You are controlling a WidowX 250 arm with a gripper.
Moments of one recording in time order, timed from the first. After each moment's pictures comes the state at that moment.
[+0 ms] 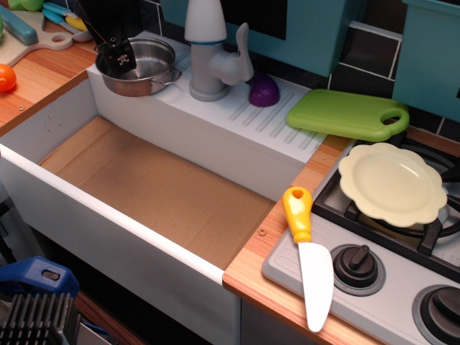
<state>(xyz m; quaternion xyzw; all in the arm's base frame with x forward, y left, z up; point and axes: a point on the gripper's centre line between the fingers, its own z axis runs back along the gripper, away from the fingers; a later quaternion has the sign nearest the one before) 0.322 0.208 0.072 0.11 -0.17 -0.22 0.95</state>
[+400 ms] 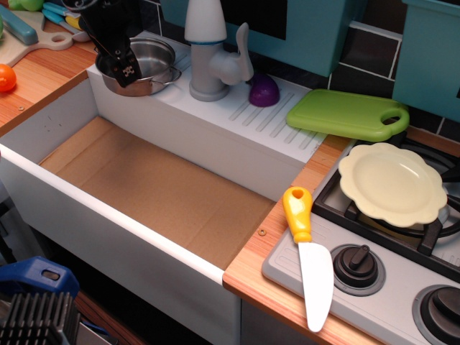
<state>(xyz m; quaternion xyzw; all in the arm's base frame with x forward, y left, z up) 0.324 0.205 0.055 0.10 -0.18 -0.21 0.96</state>
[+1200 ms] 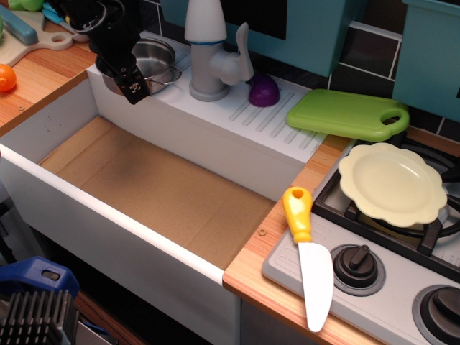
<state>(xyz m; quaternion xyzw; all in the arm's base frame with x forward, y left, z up) 0.335 0.205 0.025 0.04 -0.20 -0.22 0.96</state>
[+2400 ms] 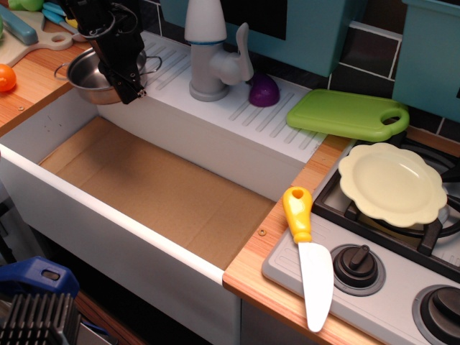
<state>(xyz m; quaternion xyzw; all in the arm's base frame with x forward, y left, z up) 0.317 0.196 0.018 0.05 -0.12 -0.11 0.99</state>
